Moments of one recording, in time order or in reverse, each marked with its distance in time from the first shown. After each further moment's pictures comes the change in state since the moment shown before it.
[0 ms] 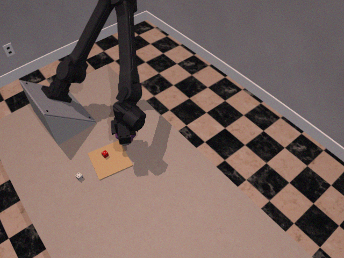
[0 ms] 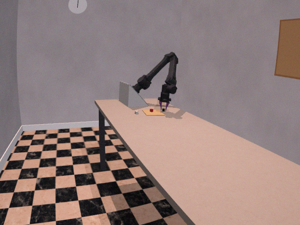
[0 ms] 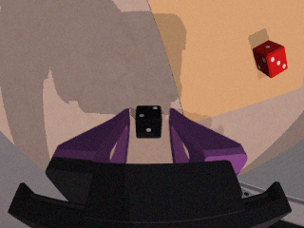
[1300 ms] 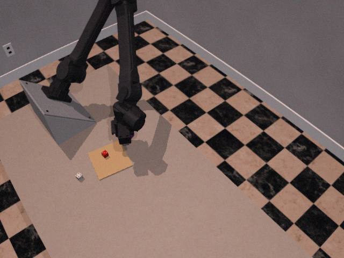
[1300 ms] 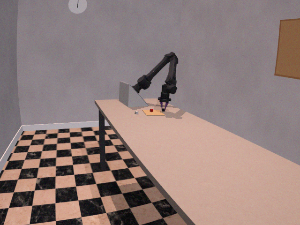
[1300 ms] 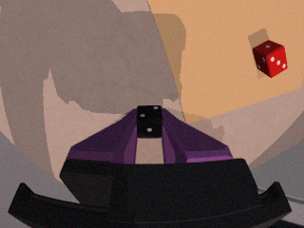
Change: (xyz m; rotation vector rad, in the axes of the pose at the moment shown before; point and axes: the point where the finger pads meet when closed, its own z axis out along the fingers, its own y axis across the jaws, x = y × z) arm 0.000 0.000 0.000 0.000 0.000 0.002
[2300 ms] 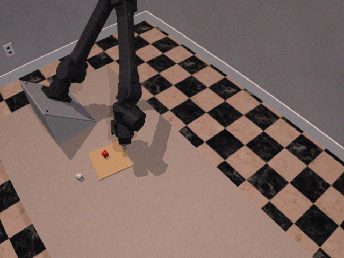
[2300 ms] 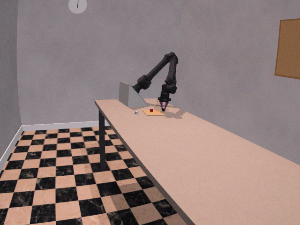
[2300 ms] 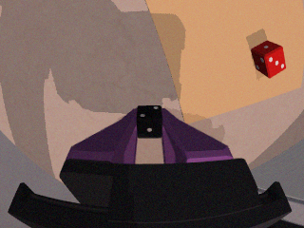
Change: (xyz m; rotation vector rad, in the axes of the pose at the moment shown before) arm -0.001 -0.001 -0.001 -0.001 -0.002 0.003
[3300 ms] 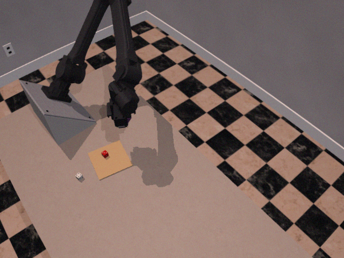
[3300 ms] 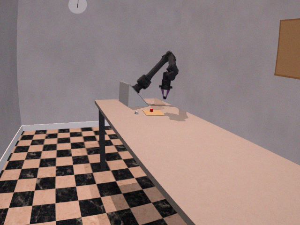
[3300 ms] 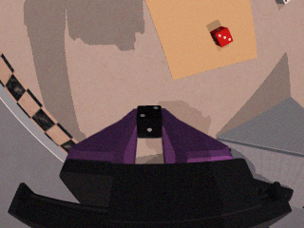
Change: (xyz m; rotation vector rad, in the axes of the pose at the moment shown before) arm 0.000 0.001 -0.098 -0.001 -0.003 0.003
